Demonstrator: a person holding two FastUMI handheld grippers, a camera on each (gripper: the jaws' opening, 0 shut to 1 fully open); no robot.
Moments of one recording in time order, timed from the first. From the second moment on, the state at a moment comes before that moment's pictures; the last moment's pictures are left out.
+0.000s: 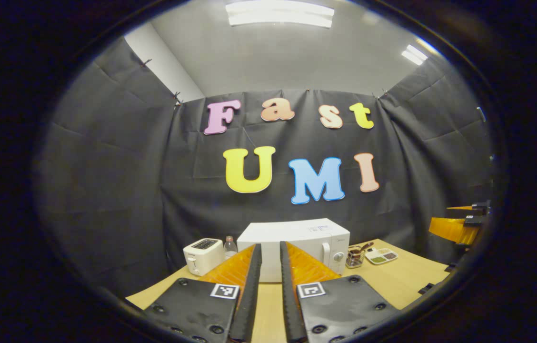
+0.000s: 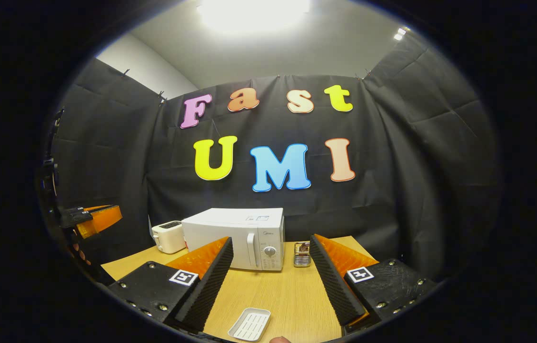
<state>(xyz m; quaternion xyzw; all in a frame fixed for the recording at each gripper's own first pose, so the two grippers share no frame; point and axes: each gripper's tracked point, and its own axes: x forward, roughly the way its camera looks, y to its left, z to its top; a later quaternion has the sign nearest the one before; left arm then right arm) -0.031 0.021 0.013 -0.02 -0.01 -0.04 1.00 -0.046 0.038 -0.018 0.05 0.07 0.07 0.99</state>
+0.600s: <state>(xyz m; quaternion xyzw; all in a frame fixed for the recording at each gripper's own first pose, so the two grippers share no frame) -0.034 0.070 0.006 -0.02 -0.01 -0.02 1.00 -0.050 0.081 0.001 0.03 0.05 0.08 0.99</state>
